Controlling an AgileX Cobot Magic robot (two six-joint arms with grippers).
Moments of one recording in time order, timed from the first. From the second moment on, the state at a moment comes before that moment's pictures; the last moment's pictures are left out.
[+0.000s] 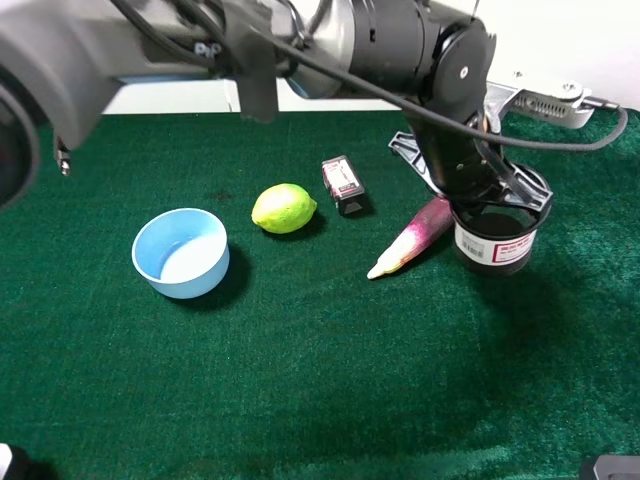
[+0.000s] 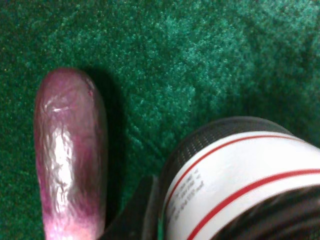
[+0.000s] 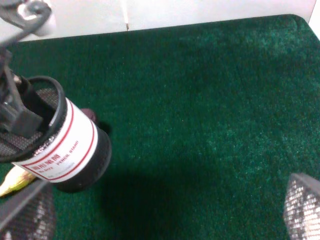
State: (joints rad) left arm -1.01 2.28 -1.86 -0.02 0.56 -0.20; right arm 0.04 -0.01 -0.50 0.01 1.03 0.03
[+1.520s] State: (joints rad) left arm -1.01 2.36 -1.86 0.00 0.48 -0.20; right arm 0.04 -0.01 -0.50 0.01 1.03 0.03
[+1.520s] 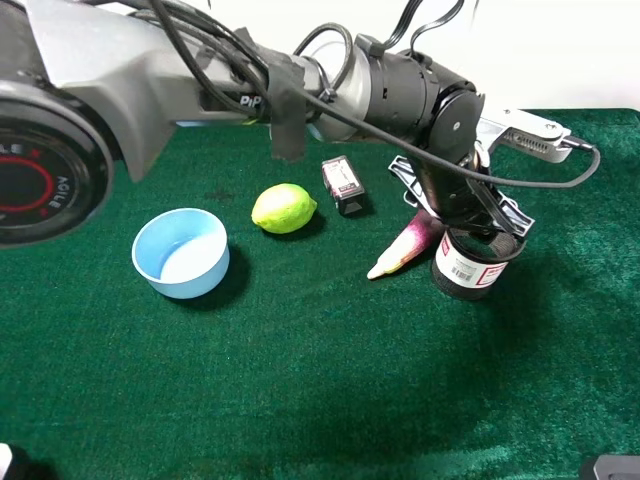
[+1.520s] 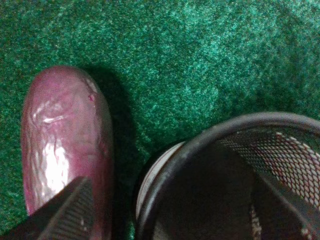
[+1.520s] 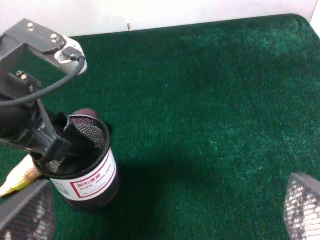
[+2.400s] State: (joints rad) left arm -1.01 2.12 -1.92 0.01 0.81 -0.19; right arm 0.04 -0.01 -0.50 0.01 1.03 0.03
